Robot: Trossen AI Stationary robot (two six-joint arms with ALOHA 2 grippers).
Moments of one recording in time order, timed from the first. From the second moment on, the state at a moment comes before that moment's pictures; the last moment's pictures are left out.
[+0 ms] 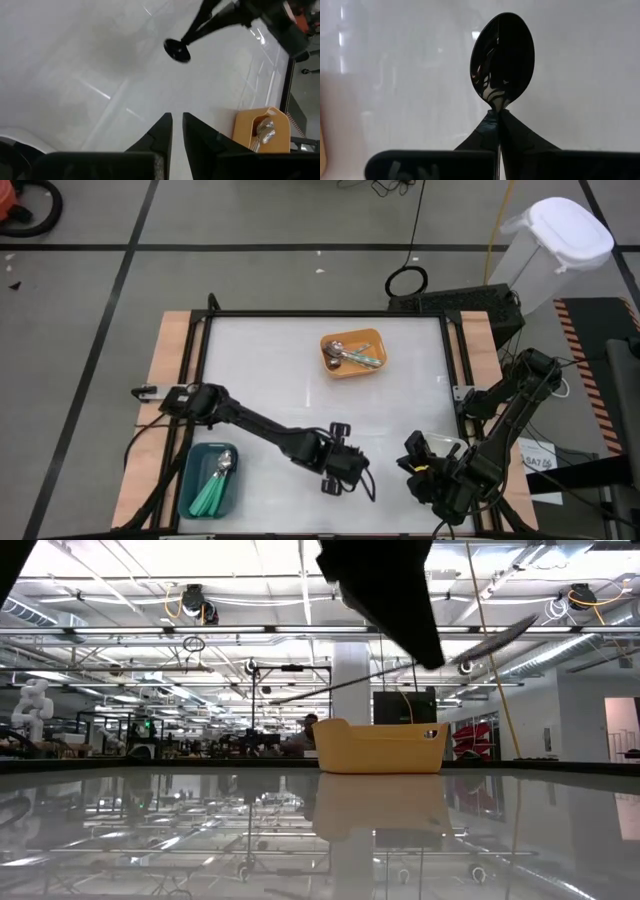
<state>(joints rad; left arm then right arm) -0.39 2.26 2.00 -0.84 -0.29 -0.10 0.94 1.47 1.17 -1.01 0.68 0.18</state>
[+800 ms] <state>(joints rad) -0.47 2.26 2.01 -0.75 -0.37 0.16 0.65 1.26 0.65 -0.09 0.41 -0.26</state>
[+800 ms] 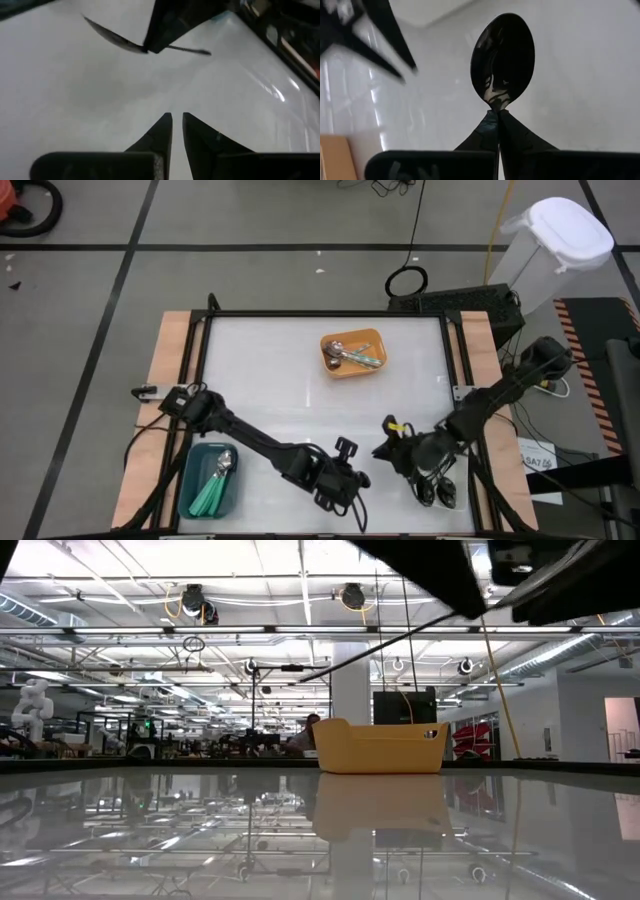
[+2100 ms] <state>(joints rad) -0.52 2.26 2.01 -0.46 -0.19 0.51 0.48 1.66 0.57 0.80 -0.06 -0.62</state>
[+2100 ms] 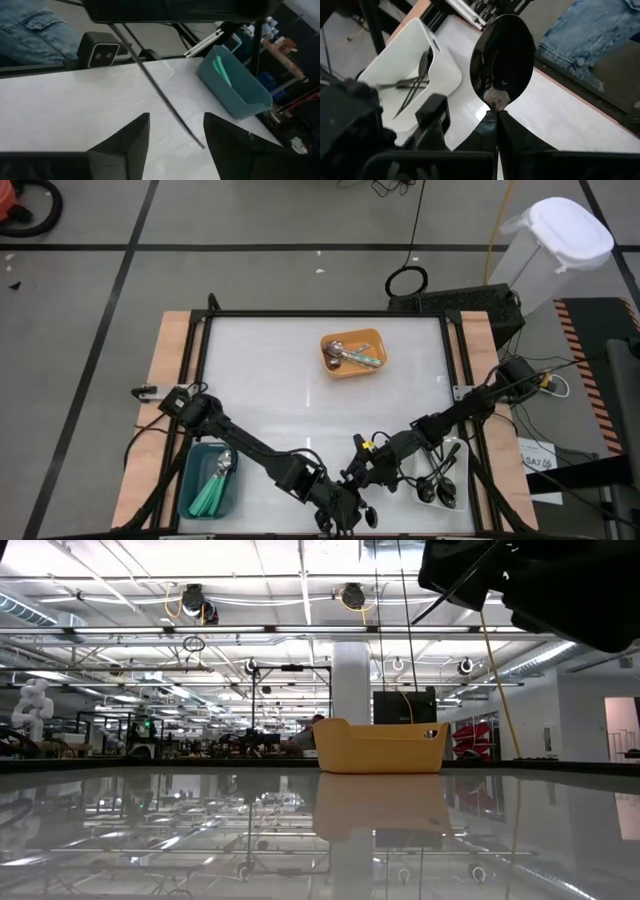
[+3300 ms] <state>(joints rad) -0.53 2.25 2.01 -0.54 -0.28 0.31 0.49 1.60 0.63 0.55 0.09 -0.69</state>
